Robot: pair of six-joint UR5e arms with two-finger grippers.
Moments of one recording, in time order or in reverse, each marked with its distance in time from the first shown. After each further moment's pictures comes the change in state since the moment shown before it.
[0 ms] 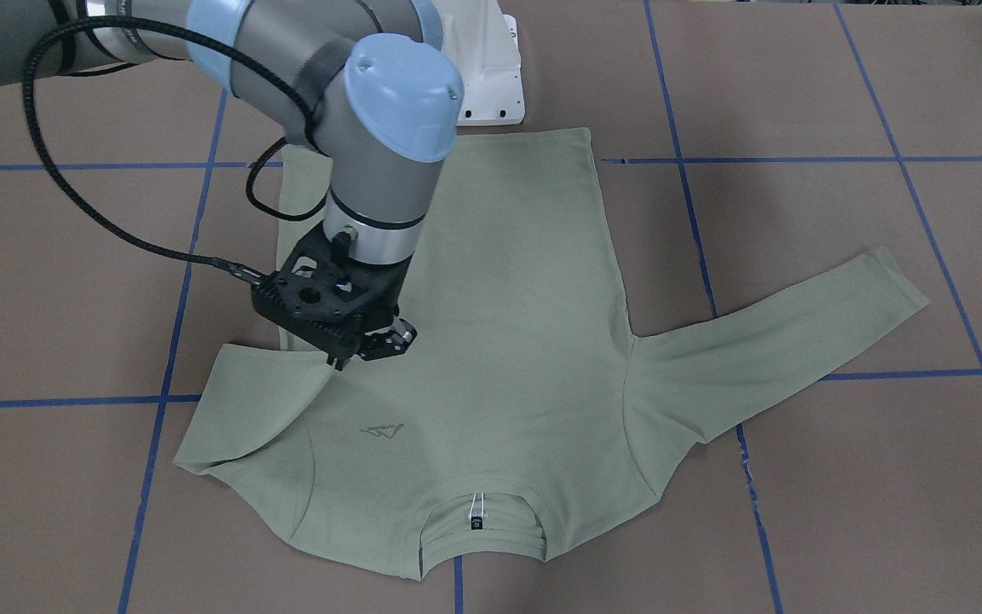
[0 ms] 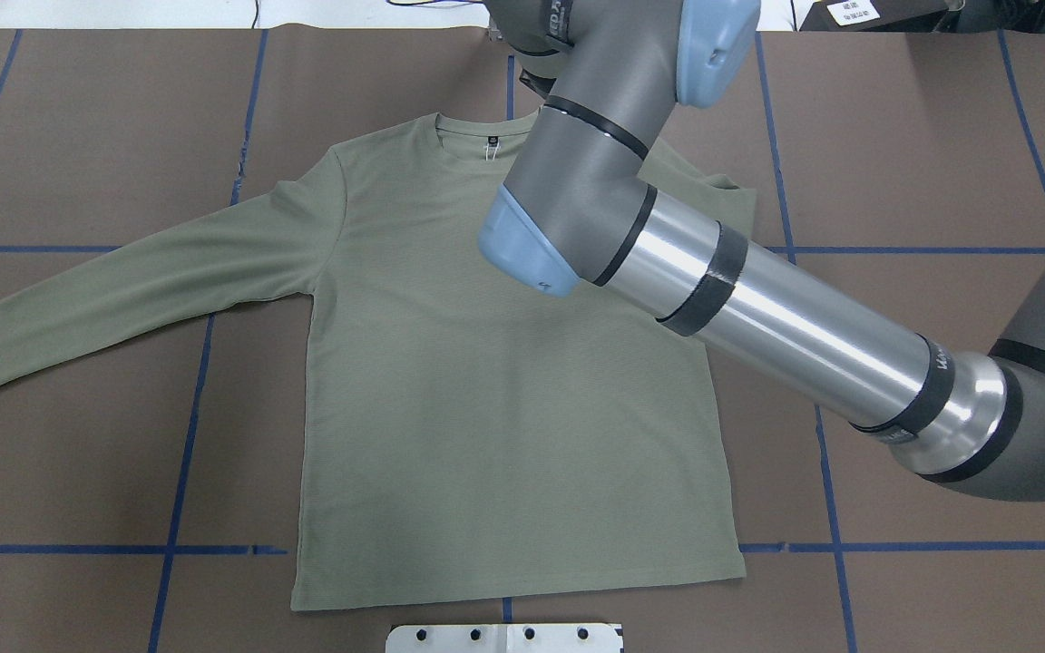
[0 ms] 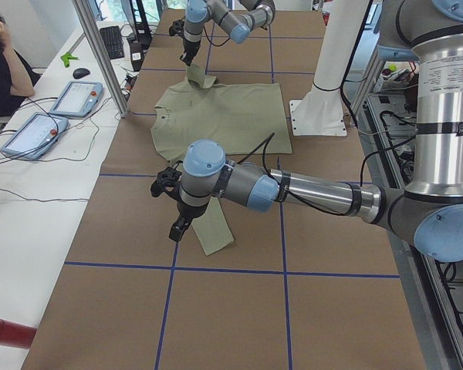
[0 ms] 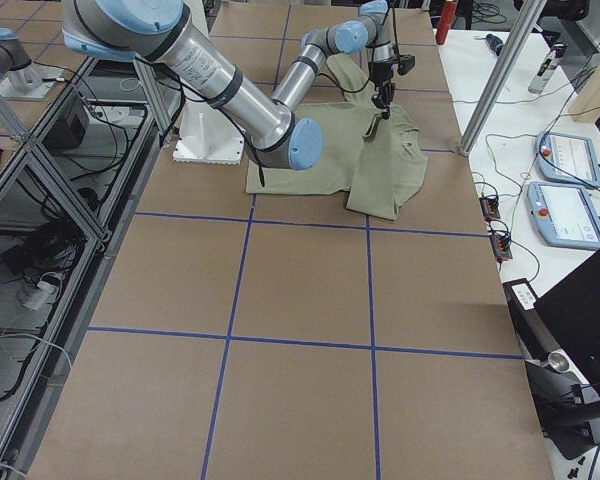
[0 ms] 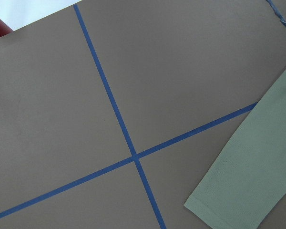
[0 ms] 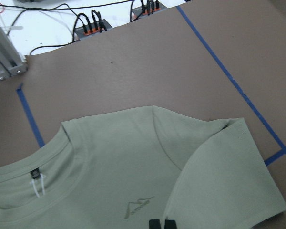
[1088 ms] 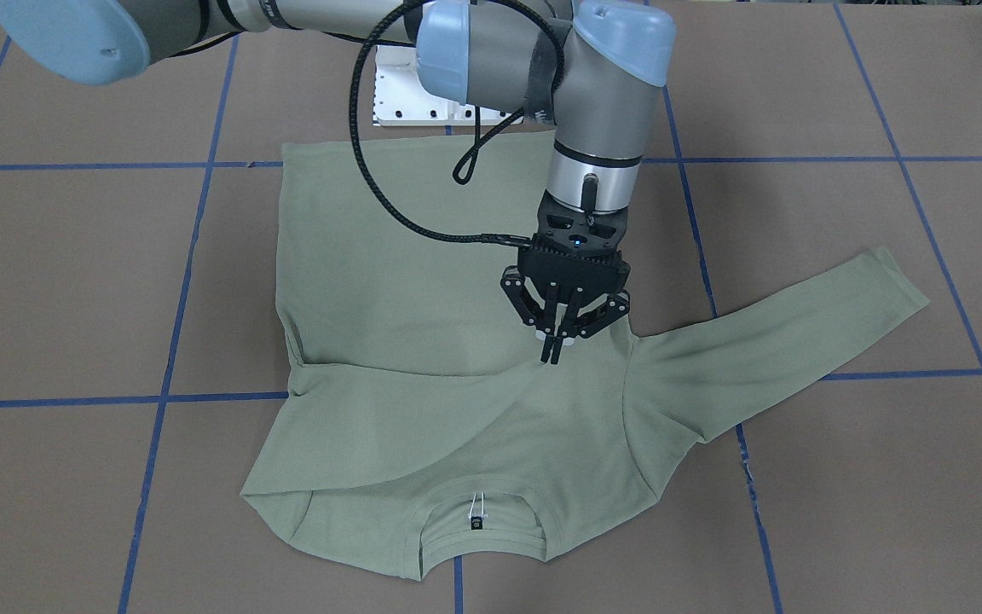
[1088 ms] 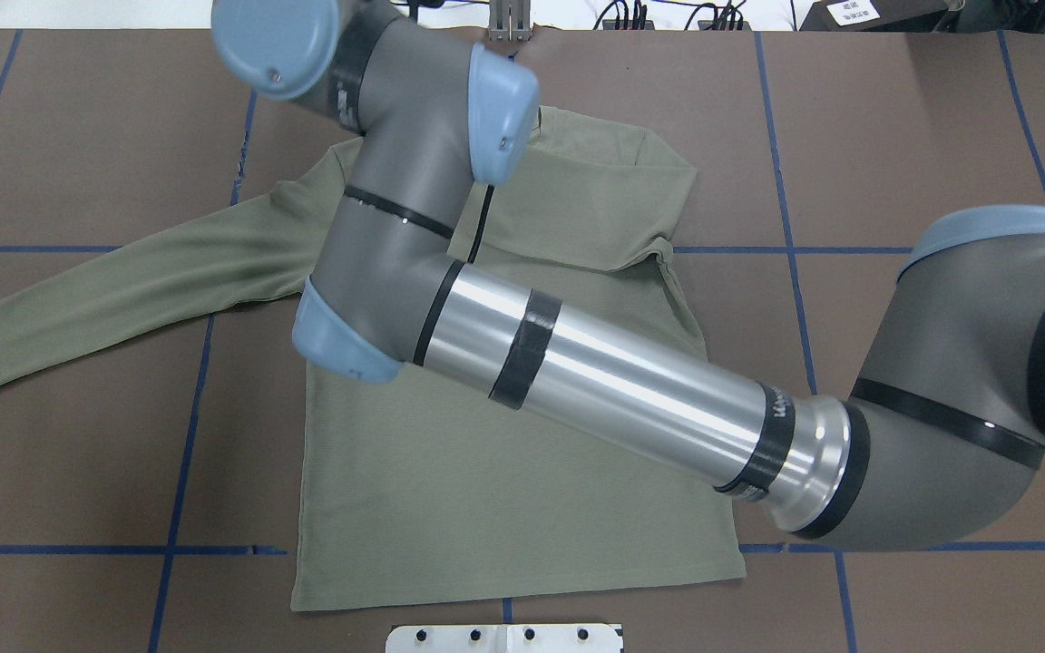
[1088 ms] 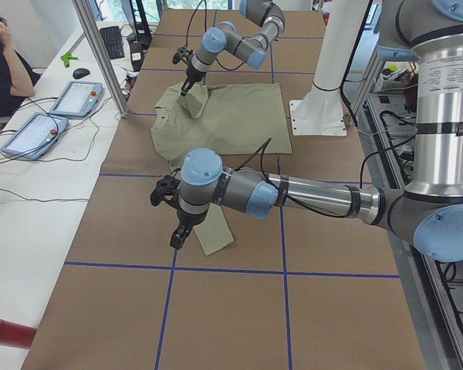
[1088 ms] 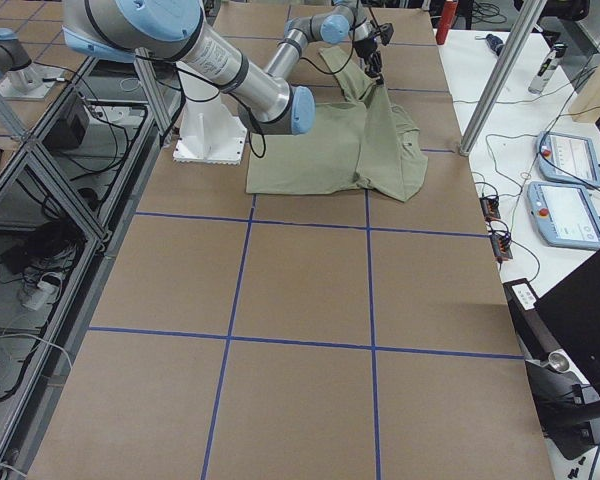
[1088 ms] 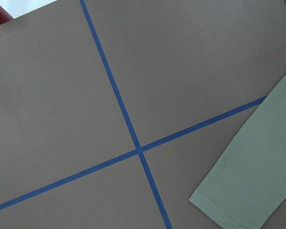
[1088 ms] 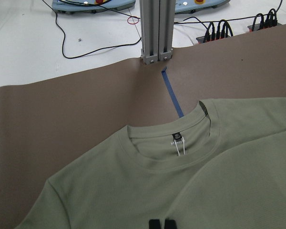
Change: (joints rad) left arm 0.000 -0.001 0.036 -0.001 0.000 0.002; right arm -0.212 0.203 -0.286 0.305 -0.275 -0.012
